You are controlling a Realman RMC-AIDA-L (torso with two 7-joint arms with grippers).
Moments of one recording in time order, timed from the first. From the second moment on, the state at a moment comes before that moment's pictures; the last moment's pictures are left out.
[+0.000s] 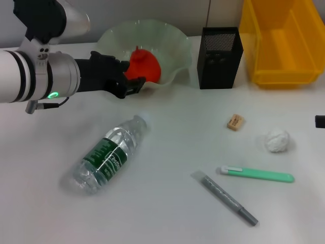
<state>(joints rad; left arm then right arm) -0.49 -2.07 1.56 1.29 2.21 0.91 -2.21 0.33 2.04 -0.36 -1.21 -2.26 -1.81 1.83</state>
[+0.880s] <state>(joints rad) -0.42 -2.07 1.54 1.29 2.05 0.90 -2.11 0.68 1.98 -0.75 -1.38 -2.73 -1.94 2.44</state>
